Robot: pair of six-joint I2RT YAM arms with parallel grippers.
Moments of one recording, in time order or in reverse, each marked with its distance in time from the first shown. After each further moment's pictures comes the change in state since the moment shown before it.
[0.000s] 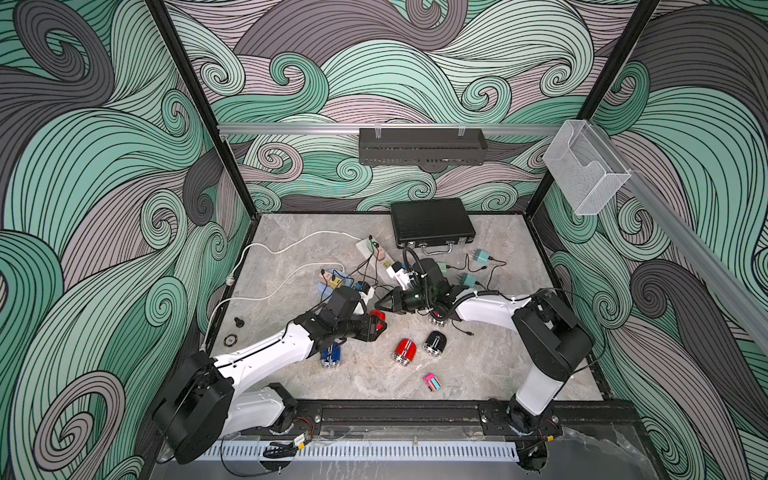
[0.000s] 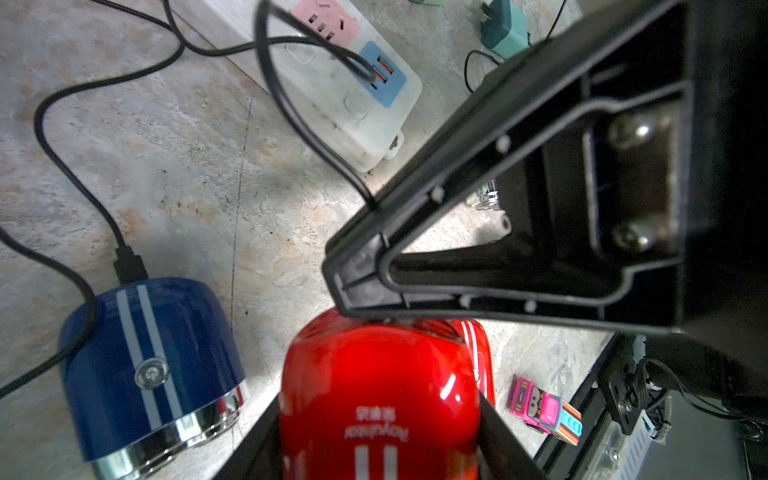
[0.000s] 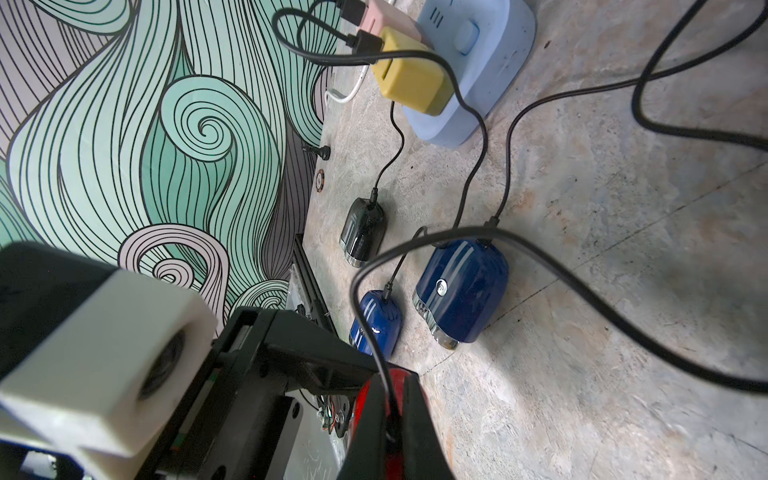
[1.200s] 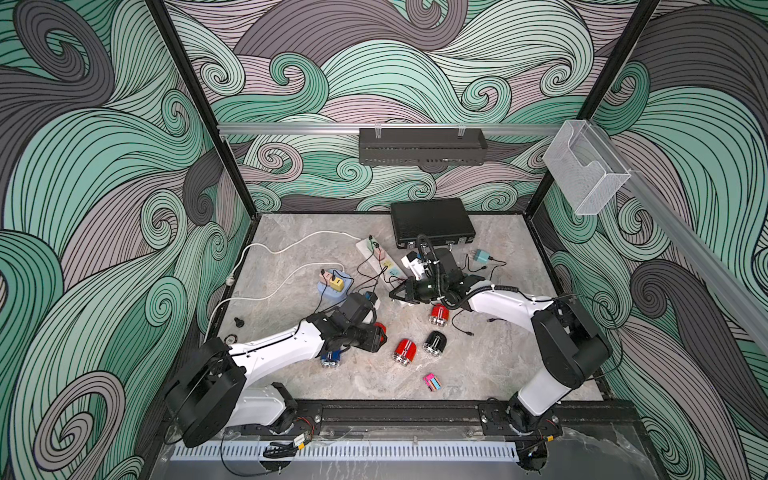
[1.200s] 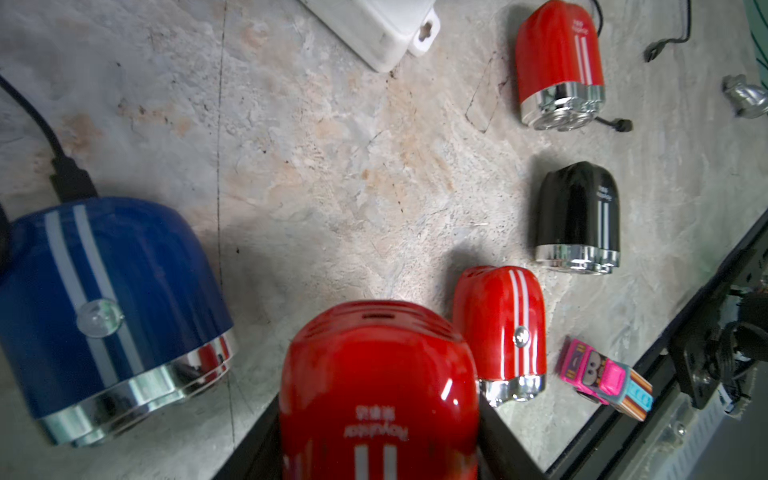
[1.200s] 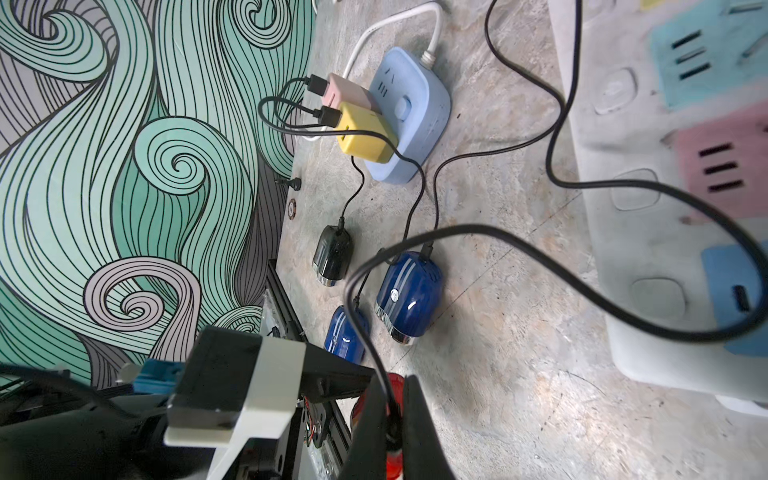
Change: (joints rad) left arm -0.104 0.095 0.039 -0.124 -0.087 0.017; right arm -0.112 -0.087 0.042 -0.219 0.048 -0.115
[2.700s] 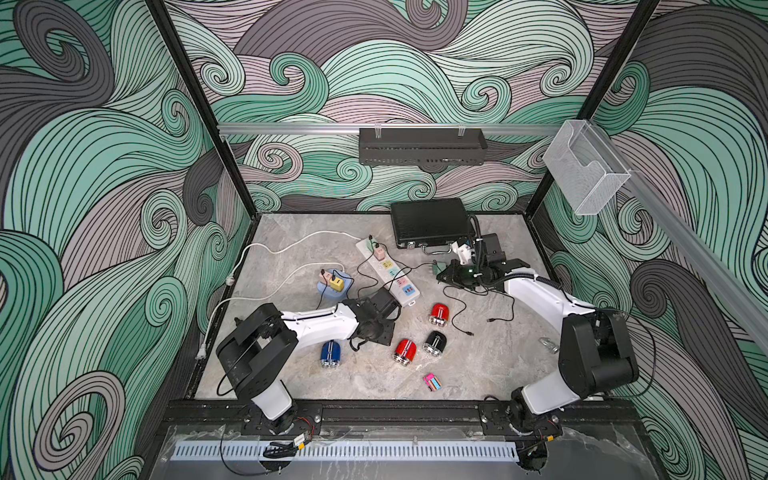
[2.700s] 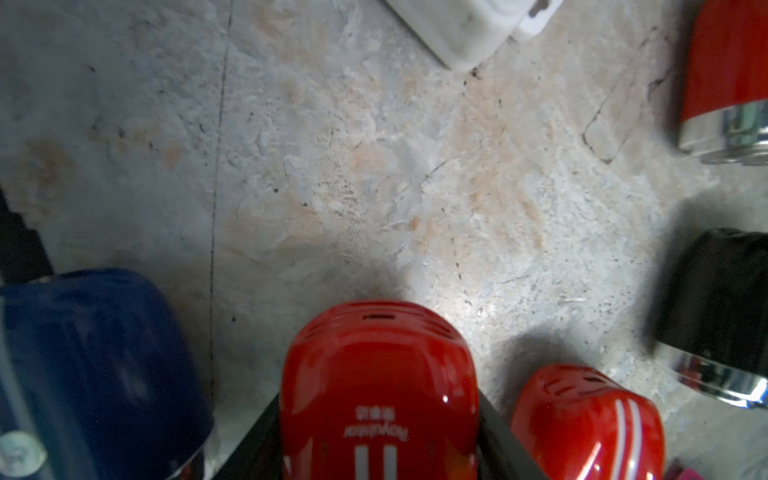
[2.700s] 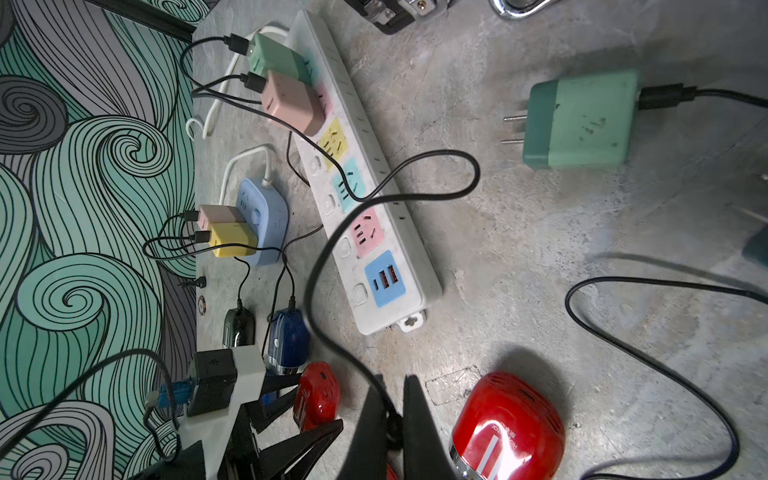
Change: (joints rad) left arm -0.074 0.322 0.248 -0.130 -0.196 -0.088; right arm -0.329 -0.099 0.068 -0.376 0.139 -0.171
